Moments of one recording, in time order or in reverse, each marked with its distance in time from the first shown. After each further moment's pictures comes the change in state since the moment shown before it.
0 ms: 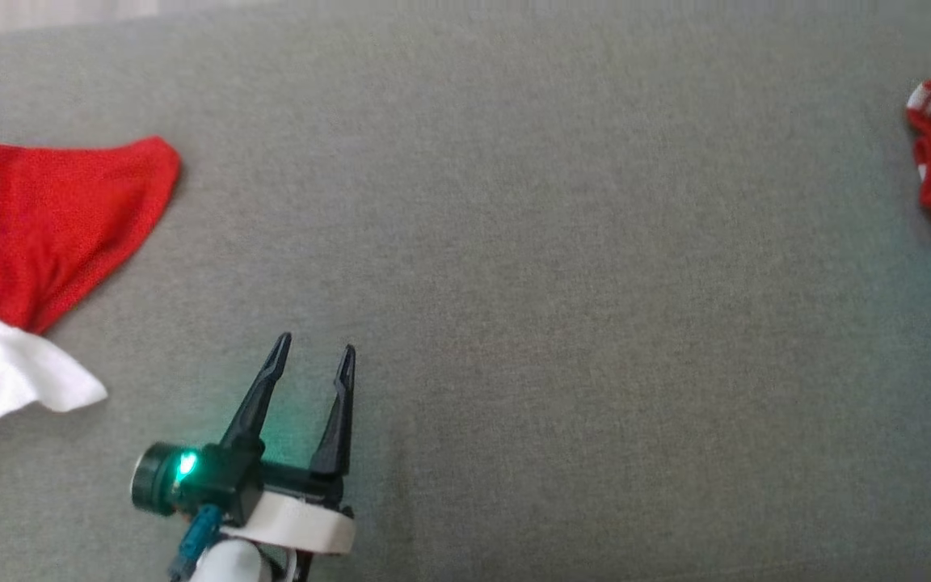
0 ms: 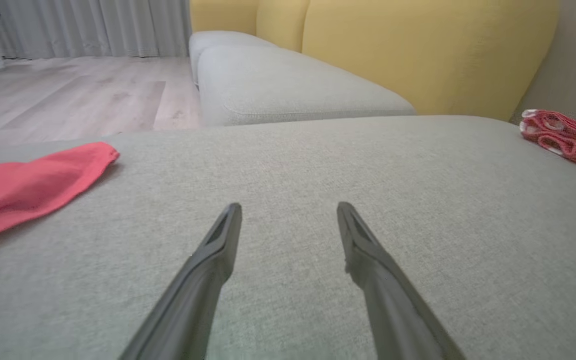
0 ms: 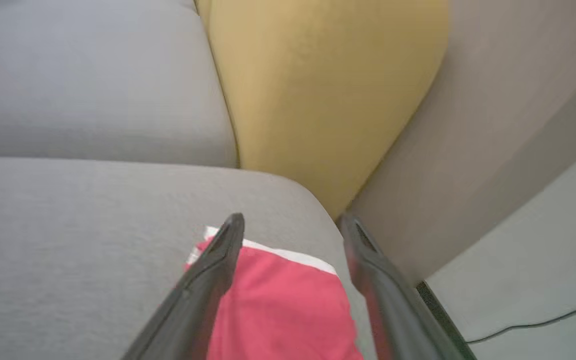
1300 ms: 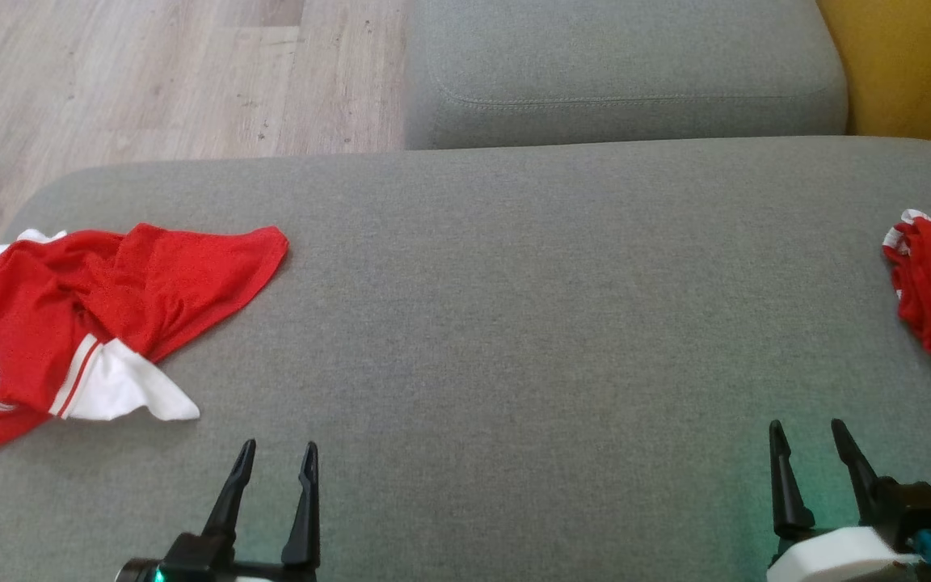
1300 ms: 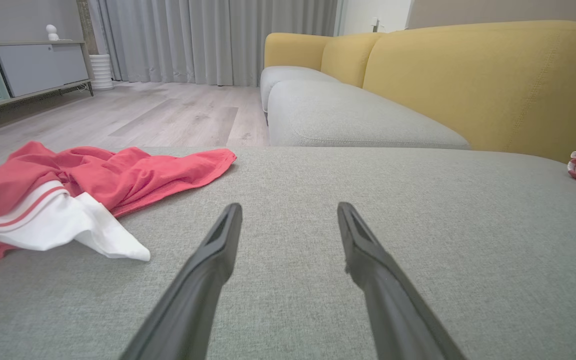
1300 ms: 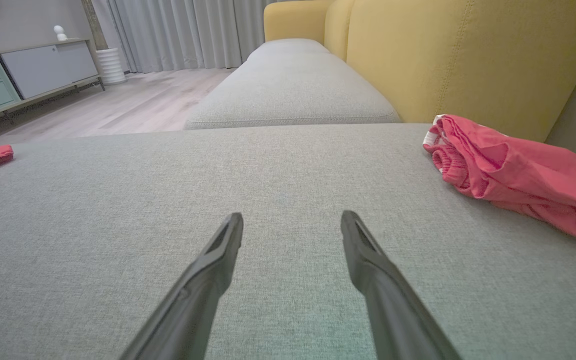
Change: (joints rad) left arm 0.179 -0.012 0.078 0.048 -0.038 0.029 0.000; right arm 0.804 0.302 0.273 -0.342 0.279 0.000 -0.328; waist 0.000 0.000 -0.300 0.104
